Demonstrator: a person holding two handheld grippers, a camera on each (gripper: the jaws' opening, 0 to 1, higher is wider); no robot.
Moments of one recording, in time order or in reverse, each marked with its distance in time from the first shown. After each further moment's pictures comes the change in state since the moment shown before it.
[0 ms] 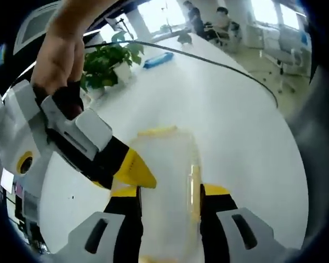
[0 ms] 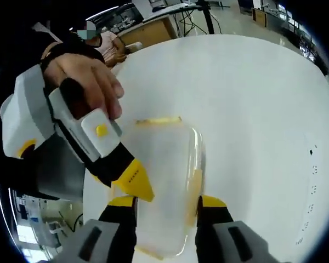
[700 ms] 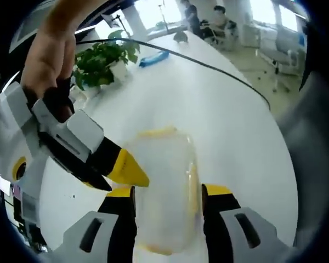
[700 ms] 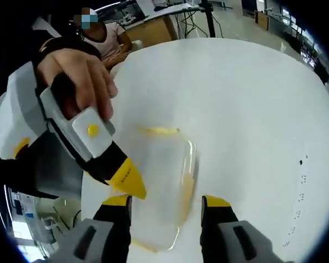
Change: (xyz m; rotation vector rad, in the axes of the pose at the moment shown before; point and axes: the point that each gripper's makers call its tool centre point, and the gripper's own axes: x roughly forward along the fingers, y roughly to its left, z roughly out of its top) left arm -0.027 -0.003 0.009 0.016 0.050 -0.038; right arm -0.024 0.001 0.022 -0.051 0.045 -0.052
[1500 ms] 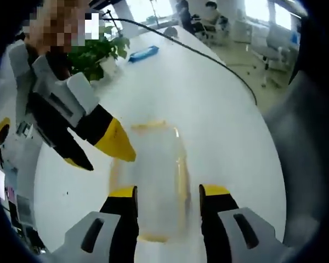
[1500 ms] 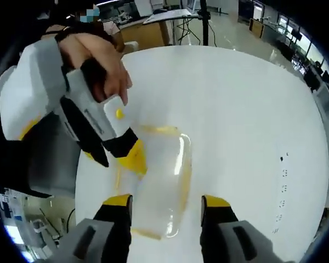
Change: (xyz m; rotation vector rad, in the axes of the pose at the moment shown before) left arm -0.005 -0.009 -0.015 -0.016 0.071 -0.138; right arm -0.018 0.012 -0.015 -0.011 0.004 -0.171
